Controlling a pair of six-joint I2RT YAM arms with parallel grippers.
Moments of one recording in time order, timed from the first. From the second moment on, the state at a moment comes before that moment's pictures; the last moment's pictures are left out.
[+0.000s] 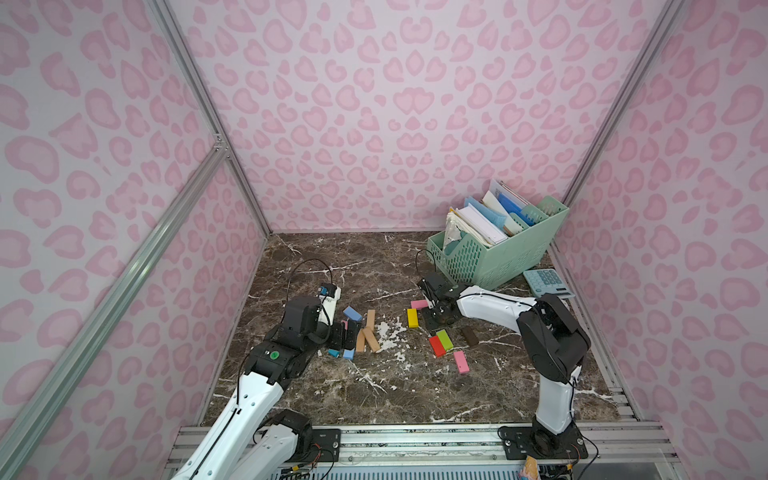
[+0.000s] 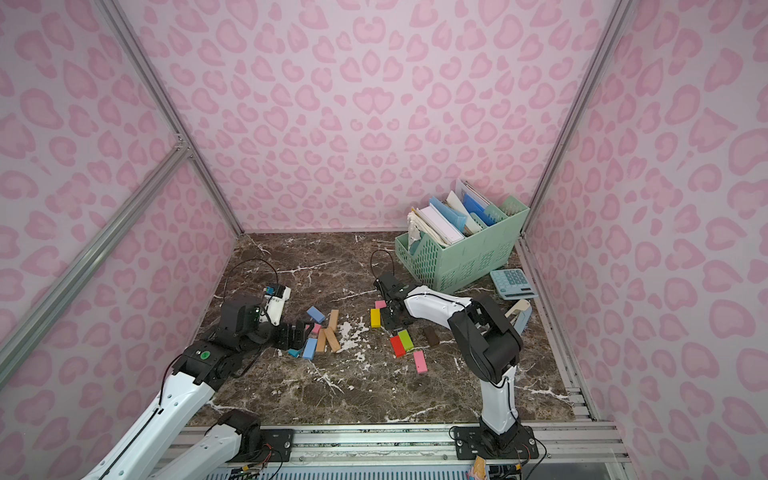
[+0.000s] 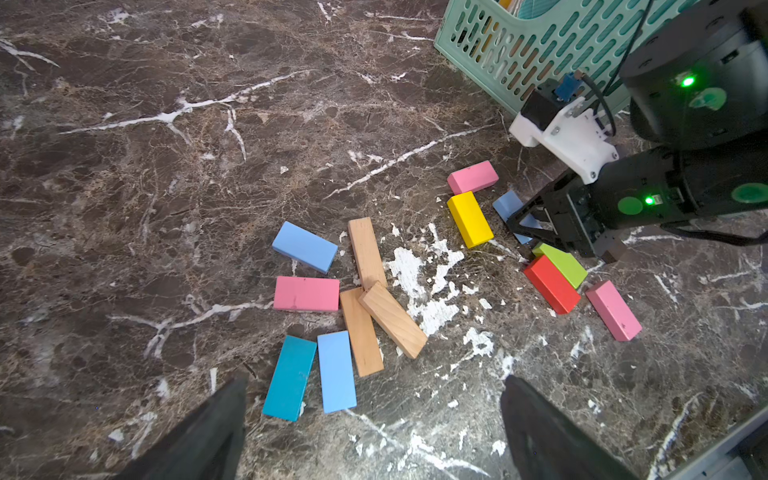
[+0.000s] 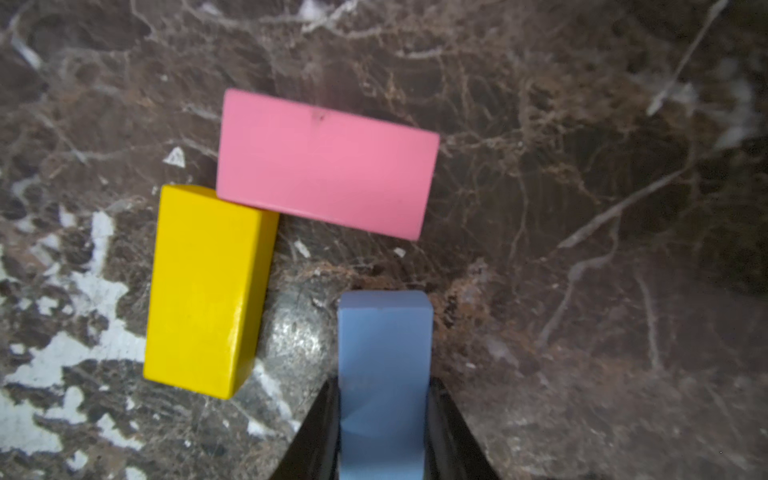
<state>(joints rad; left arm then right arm) -0.34 0.81 0.76 -0.66 0.12 -0.18 0.72 1.94 1.28 -0.59 0.08 0.35</state>
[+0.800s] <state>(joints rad) -0.34 0.81 0.76 -0.66 0.12 -0.18 0.72 1.98 1.32 -0.60 0.12 0.42</state>
